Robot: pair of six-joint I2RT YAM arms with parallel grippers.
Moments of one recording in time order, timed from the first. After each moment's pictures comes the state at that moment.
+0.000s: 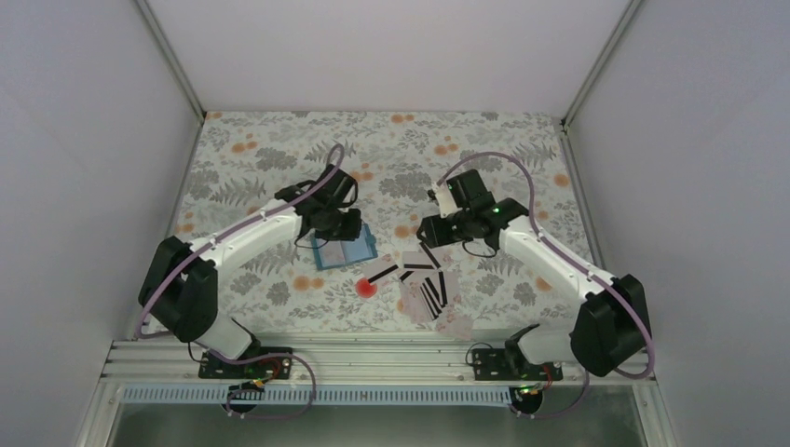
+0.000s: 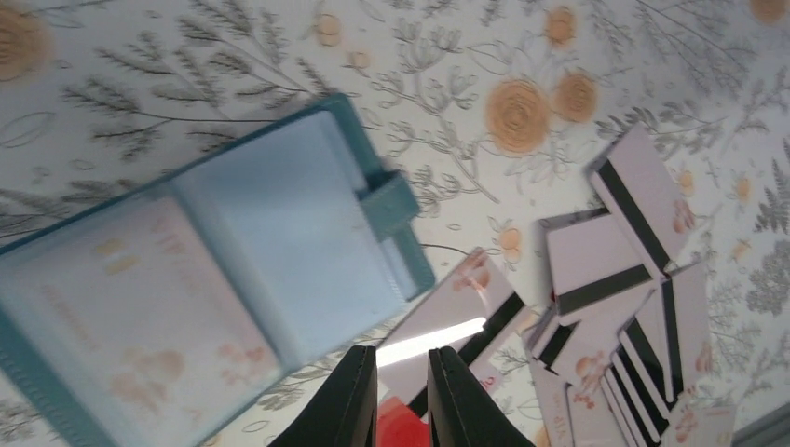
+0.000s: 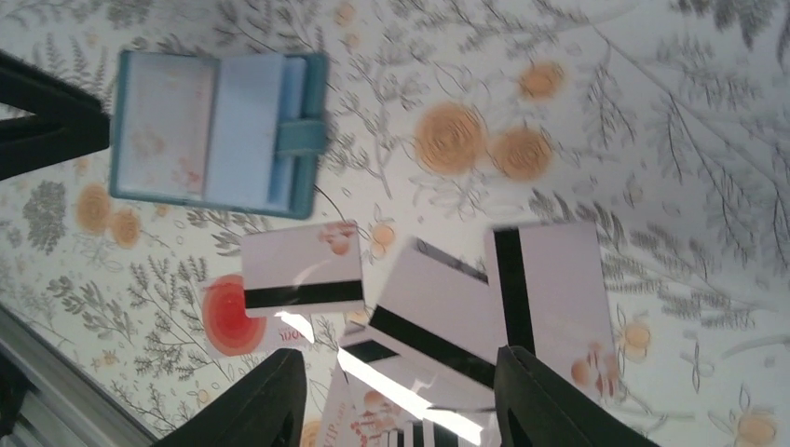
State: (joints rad) left arm -0.61 1.53 1.11 -0.70 0.14 -0.58; right arm 0.53 1.35 1.02 -0.68 -0.27 0.23
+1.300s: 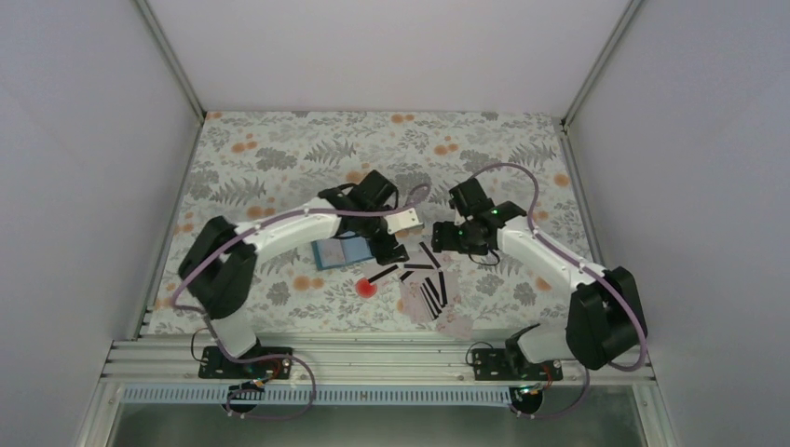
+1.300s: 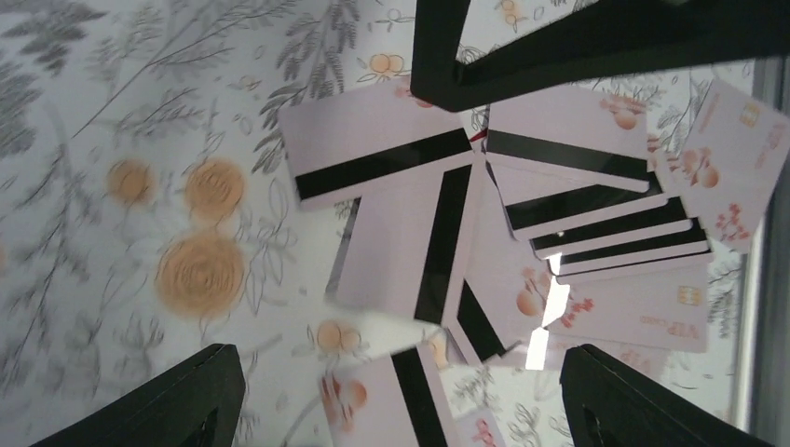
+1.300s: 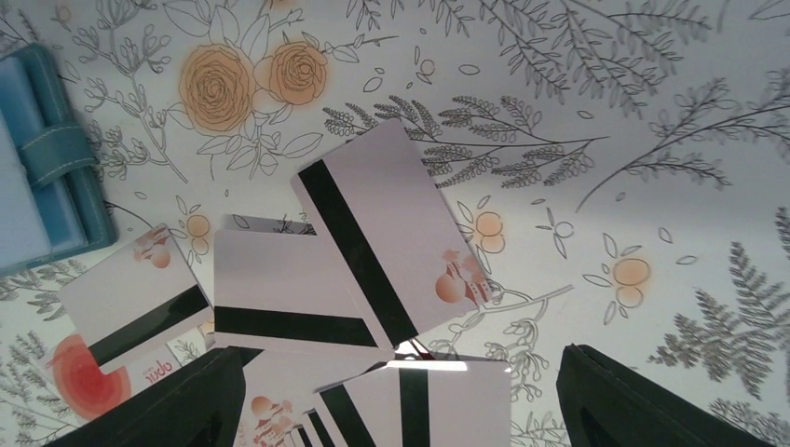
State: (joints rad) left arm -0.79 1.68 1.21 -0.55 0.35 0.35; right arm 0.49 1.39 0.93 -0.75 -0.07 0.50
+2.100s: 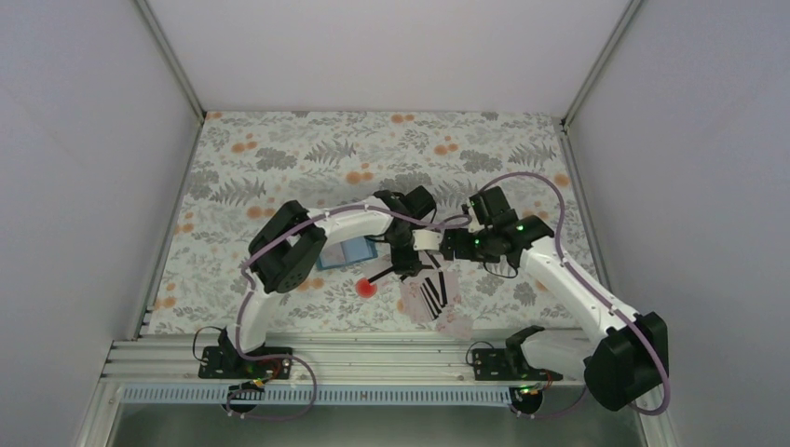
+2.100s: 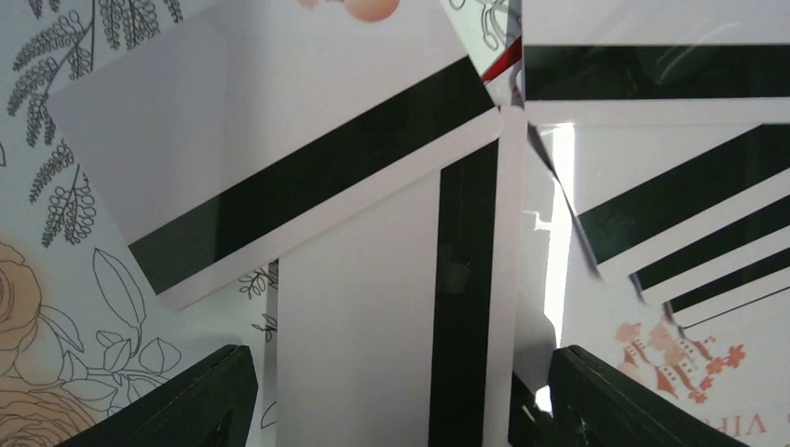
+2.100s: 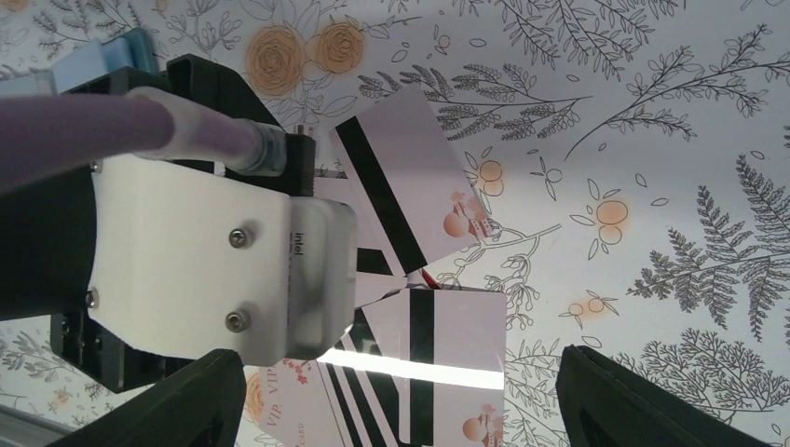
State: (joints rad) left arm -0.89 2.14 1.58 -0.79 0.25 0.56; right arm 0.45 1.15 0.87 -0.83 -0.13 0.46
